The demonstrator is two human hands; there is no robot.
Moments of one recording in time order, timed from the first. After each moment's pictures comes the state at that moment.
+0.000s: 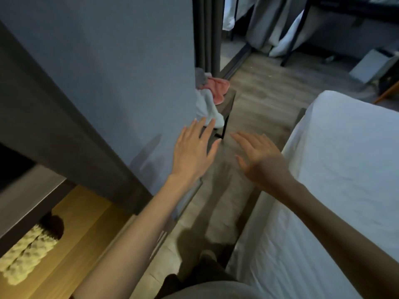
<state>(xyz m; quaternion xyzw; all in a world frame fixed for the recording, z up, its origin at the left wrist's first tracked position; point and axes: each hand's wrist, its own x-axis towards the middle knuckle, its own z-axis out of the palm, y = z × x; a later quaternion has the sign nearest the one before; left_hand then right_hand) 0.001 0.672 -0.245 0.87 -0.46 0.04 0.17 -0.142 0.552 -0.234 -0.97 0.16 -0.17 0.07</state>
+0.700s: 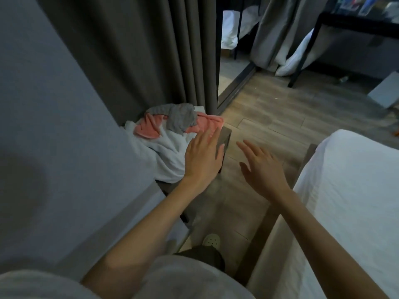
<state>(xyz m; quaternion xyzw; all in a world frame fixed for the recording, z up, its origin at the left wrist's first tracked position) 0.159 0.378 -0.279 0.87 -0.43 0.06 0.23 0.029 0.264 -0.279 -0.96 0.22 -0.10 0.11</state>
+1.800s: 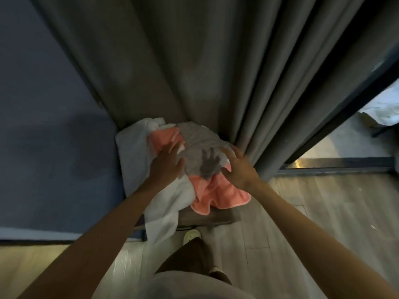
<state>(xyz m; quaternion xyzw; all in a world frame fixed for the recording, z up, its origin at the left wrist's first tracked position) 0.402 0.232 -0.365 0.96 0.07 -0.01 0.26 0.446 0.000 -0.342 -0.95 -0.18 0.16 0.20</state>
